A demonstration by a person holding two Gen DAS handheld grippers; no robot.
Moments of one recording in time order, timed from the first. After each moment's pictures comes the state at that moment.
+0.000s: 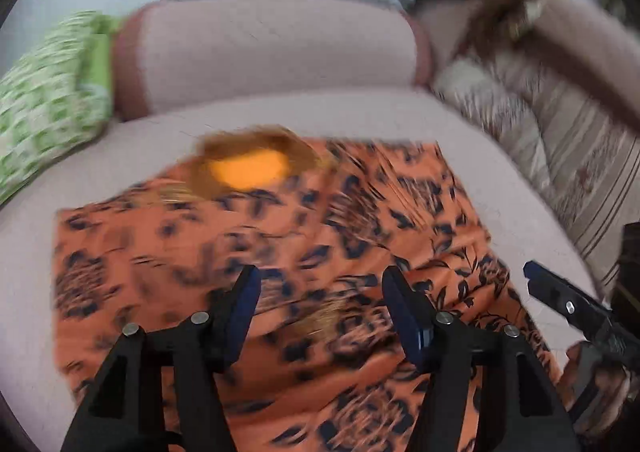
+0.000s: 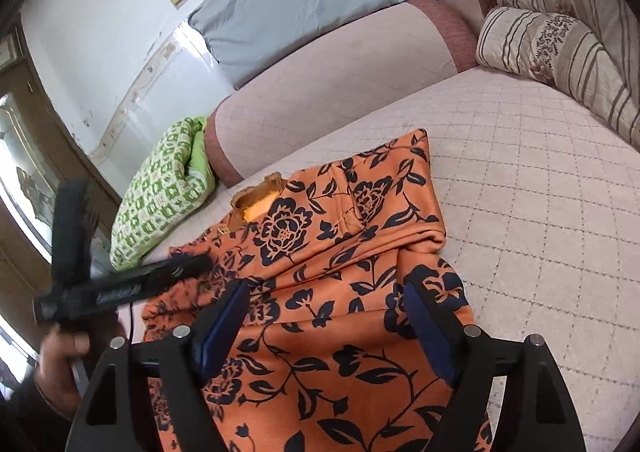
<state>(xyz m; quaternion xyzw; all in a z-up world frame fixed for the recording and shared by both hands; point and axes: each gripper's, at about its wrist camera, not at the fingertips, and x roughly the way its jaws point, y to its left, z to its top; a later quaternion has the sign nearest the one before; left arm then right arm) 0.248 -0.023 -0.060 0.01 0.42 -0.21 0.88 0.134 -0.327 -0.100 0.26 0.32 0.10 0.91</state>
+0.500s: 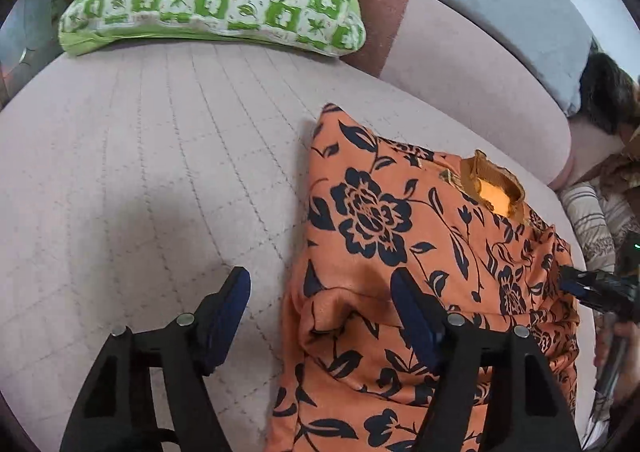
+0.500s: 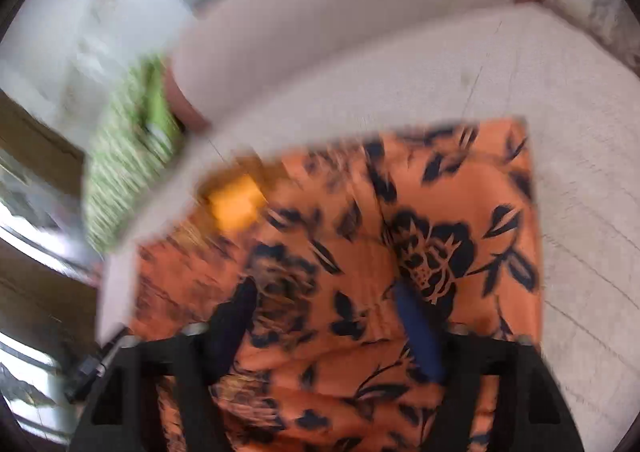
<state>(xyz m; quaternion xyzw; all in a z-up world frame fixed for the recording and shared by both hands) 0.269 0.186 -0.133 -0.16 0.45 -0.03 0.88 0.325 -0.291 -0.132 0.18 0.54 0.09 0.82</state>
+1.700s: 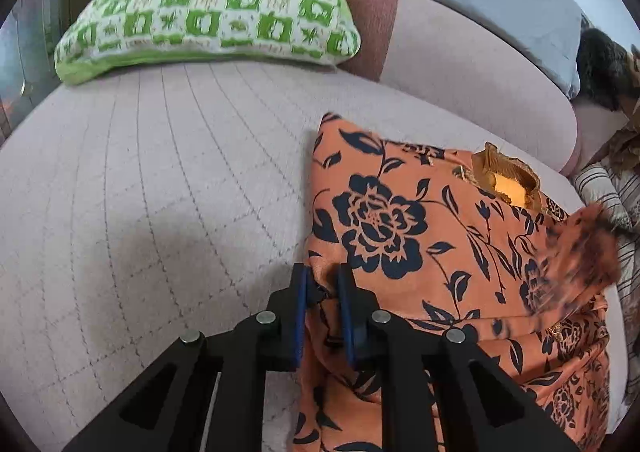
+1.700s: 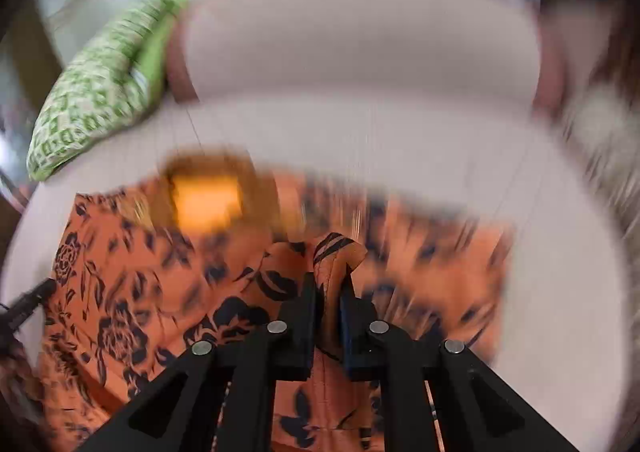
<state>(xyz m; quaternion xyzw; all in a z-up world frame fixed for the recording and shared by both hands) 0.257 0.178 -0.135 -0.11 0.43 -0.01 0.90 0.324 -0.238 -0.056 -0.02 0.41 0.04 0.91</state>
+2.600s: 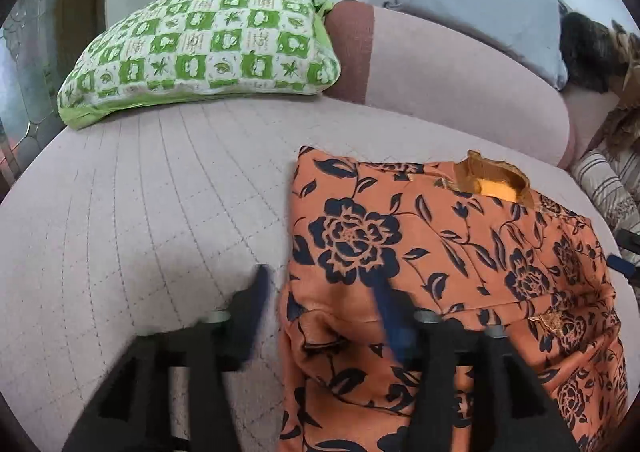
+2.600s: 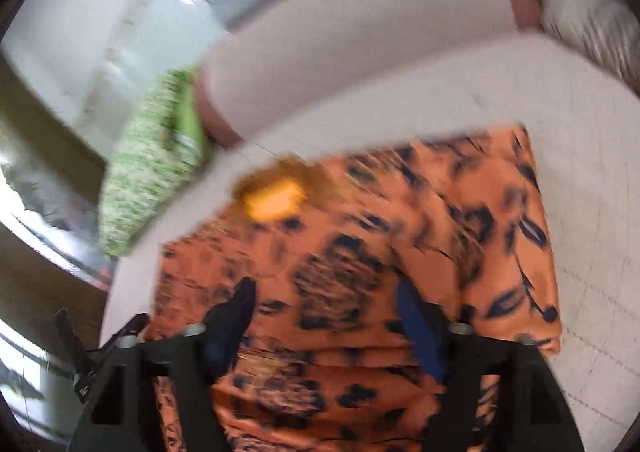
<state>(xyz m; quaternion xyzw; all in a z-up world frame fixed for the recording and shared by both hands) 0.254 0.155 -0.124 -0.06 0.41 0.00 0.91 0.272 -0.268 -0.105 0.22 0.44 0.13 0.86</state>
